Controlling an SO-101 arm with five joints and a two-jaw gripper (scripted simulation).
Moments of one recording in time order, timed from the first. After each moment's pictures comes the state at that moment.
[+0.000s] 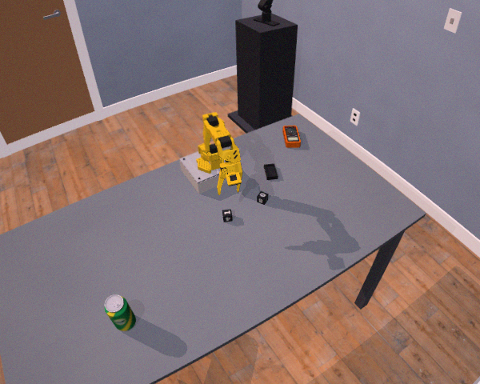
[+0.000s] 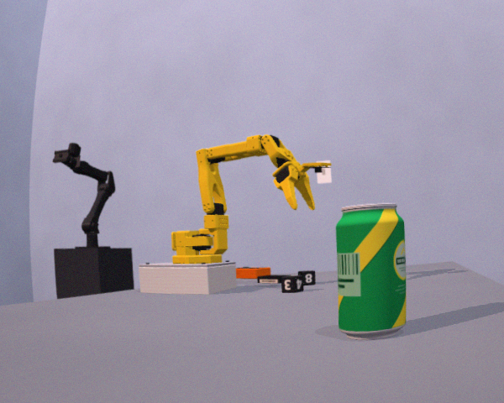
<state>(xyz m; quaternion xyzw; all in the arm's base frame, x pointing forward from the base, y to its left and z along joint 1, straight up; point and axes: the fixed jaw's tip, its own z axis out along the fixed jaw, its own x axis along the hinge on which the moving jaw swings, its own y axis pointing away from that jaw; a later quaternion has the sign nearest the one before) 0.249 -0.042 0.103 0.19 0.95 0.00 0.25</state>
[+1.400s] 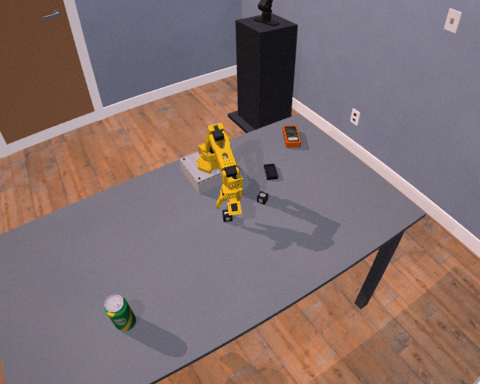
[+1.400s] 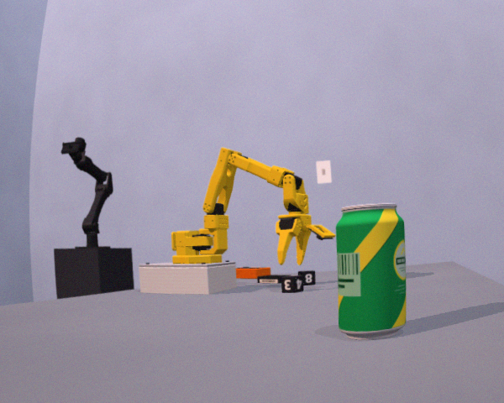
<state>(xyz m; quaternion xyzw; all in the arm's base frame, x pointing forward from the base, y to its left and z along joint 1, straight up) 0.218 -0.036 -0.004 0.20 0.98 0.00 0.00</state>
